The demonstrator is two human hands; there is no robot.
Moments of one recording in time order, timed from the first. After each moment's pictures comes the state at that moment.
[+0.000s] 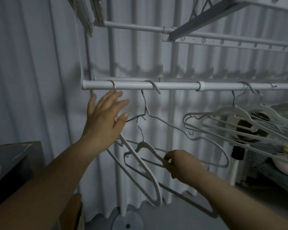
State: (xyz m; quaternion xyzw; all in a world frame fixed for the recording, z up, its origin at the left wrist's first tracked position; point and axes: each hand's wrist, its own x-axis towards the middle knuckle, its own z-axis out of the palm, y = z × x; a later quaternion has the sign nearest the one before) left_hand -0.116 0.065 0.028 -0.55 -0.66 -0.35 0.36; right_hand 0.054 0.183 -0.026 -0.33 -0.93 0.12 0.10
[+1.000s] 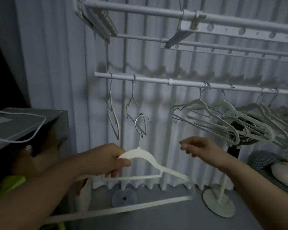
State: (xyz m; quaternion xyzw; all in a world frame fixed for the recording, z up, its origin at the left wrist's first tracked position) left_hand 0.134 -0.034 -0.025 -0.51 -0.81 -0.26 -0.13; right_hand 0.301 0.185 -0.014 -0.19 -0.88 0.39 0.19
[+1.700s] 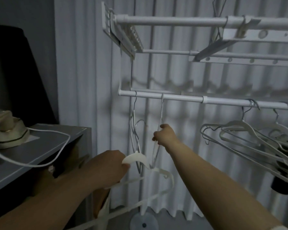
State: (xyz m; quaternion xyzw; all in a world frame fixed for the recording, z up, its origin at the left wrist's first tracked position) left_hand 0.054 -0.035 0.002 -0.37 -0.91 -0.16 0.02; right_hand 0.056 0.152 0.023 -0.23 -0.81 0.49 0.23
